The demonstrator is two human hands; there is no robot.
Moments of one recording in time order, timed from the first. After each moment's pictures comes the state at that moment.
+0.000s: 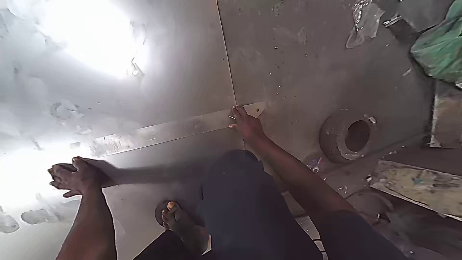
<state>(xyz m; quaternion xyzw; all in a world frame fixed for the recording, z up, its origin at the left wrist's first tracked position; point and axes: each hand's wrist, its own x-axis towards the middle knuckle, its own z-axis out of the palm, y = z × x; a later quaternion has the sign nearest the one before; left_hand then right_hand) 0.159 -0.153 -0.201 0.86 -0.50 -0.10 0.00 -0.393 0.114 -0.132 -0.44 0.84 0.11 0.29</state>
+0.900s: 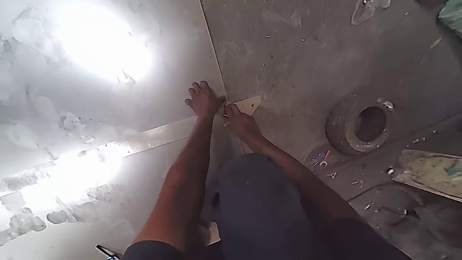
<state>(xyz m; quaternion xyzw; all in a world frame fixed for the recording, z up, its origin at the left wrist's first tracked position) -0.350 -0.035 -0.153 0.52 -0.81 -0.23 -0.09 -0.395 0.122 -0.133 -0.44 0.84 0.05 0.30</state>
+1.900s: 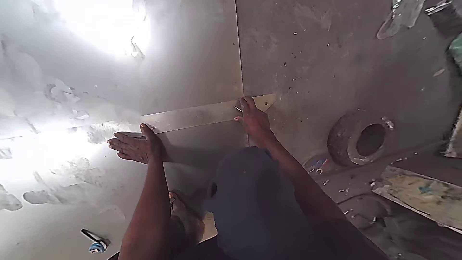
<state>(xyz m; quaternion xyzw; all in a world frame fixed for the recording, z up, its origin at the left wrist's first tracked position) -0.049 -0.047 -0.193 0.82 -0.57 -0.06 0.00 -0.385 0.103 -0.079 -0.42 0.84 0.08 0.33</state>
